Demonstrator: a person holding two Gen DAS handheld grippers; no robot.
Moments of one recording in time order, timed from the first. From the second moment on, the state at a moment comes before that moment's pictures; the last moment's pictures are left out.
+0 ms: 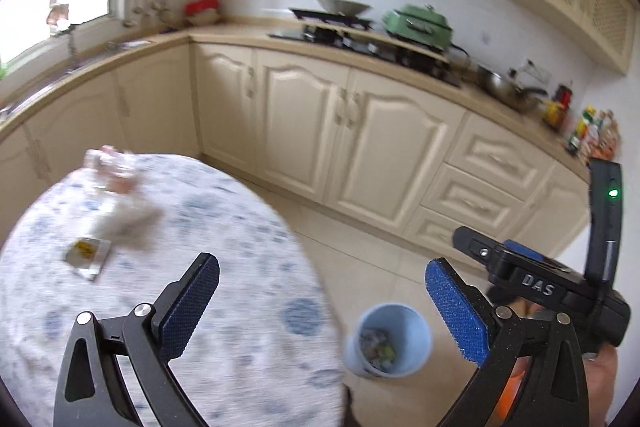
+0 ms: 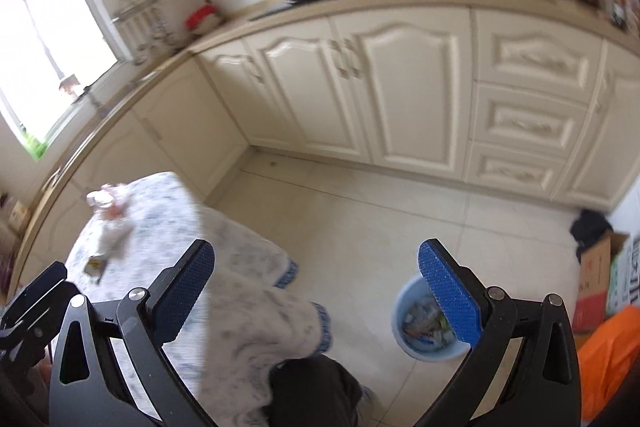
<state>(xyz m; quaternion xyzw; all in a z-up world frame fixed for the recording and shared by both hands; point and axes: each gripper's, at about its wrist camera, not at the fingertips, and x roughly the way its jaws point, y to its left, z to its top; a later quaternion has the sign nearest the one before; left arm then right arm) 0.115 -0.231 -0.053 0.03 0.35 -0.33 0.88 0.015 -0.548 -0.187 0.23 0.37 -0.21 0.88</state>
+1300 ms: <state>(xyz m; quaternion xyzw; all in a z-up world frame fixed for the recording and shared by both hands) 0.133 -0.045 -0.096 -0.02 0.29 -0.10 0.95 0.165 -0.295 -0.133 0.03 0.35 0.03 0.94</state>
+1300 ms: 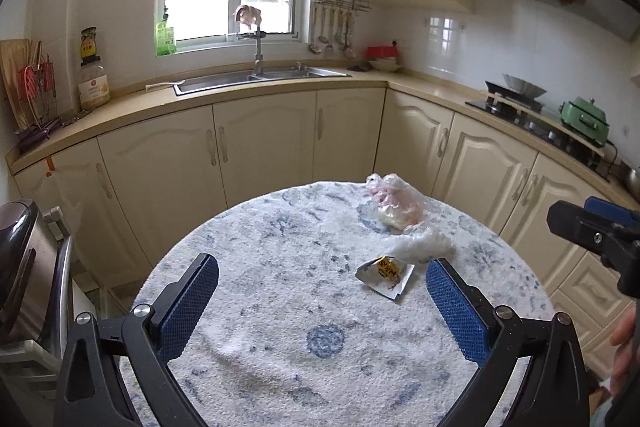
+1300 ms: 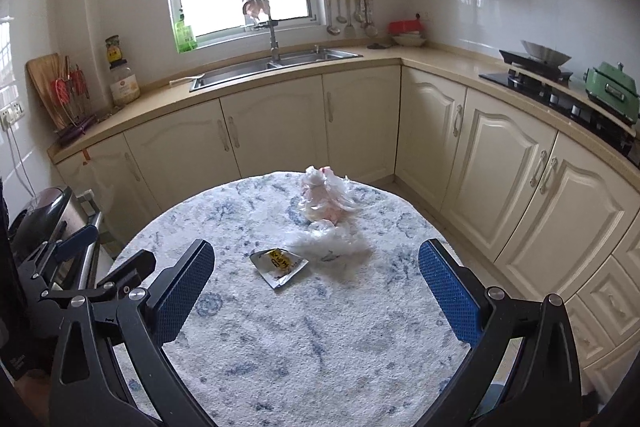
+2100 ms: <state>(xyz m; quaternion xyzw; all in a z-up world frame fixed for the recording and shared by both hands) 0.361 -0.141 -0.223 0.01 0.41 -0.21 0.89 0.303 -0.327 -0.264 0.06 0.48 0.07 0.87</state>
